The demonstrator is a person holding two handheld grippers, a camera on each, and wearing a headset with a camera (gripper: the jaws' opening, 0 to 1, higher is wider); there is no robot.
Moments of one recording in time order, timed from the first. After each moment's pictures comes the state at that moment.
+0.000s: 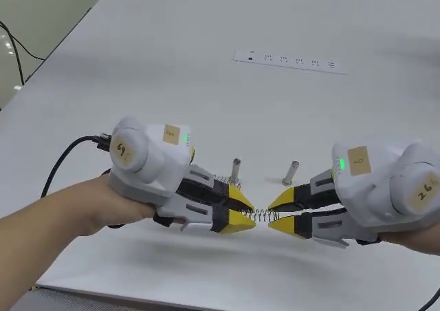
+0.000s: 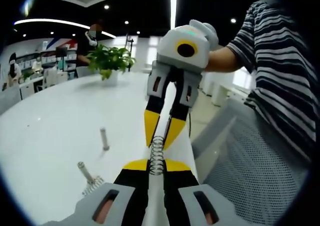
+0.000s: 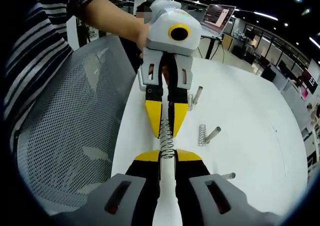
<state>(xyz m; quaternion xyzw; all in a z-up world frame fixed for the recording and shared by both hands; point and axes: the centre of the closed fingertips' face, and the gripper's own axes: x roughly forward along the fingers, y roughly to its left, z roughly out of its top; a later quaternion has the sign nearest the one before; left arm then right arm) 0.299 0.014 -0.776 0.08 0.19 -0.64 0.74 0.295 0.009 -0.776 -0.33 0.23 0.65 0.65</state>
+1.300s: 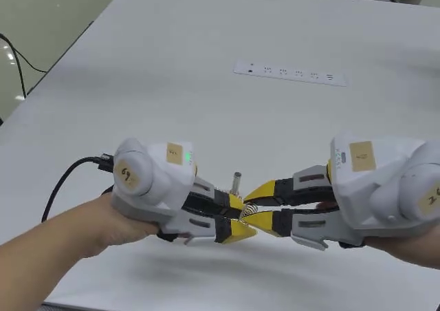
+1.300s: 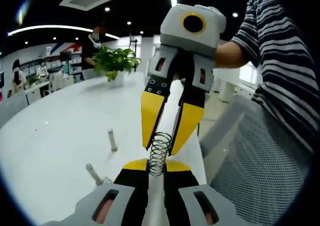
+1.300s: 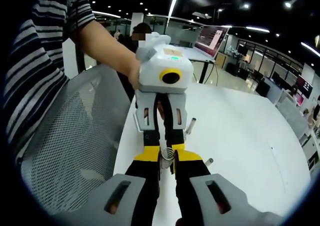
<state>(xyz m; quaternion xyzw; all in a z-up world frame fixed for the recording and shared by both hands) 0.306 0.014 -0.774 0.11 0.18 -0.61 0.76 0.295 0.049 -0.738 -0.27 0.17 0.66 0.68</state>
